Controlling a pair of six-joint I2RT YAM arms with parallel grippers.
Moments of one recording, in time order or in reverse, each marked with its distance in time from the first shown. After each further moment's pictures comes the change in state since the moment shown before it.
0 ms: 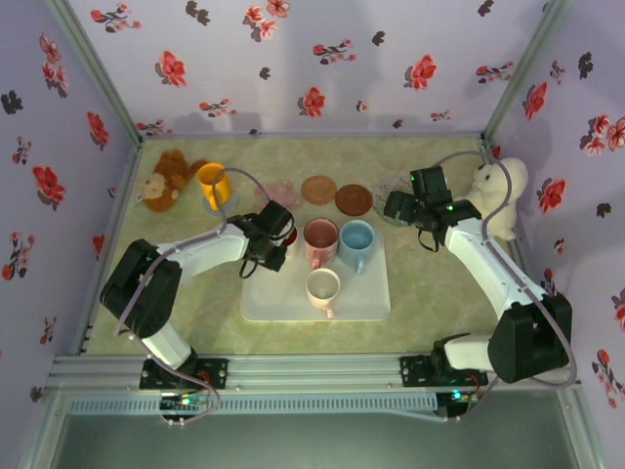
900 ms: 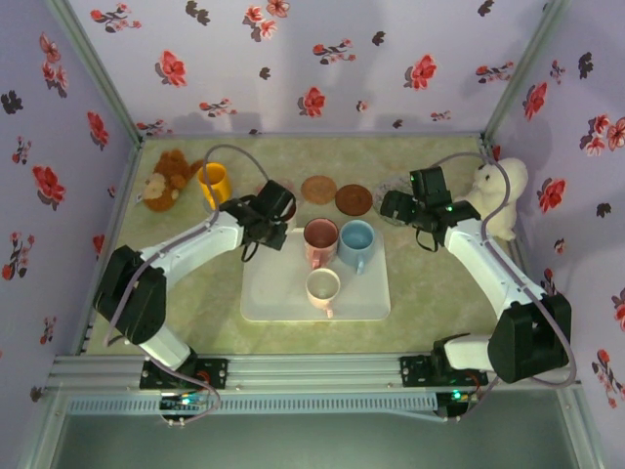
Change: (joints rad) left arm 0.002 -0.047 0.189 -0.090 -0.135 -0.014; right arm 0.000 0.002 -0.013 0.037 -0.063 0.010
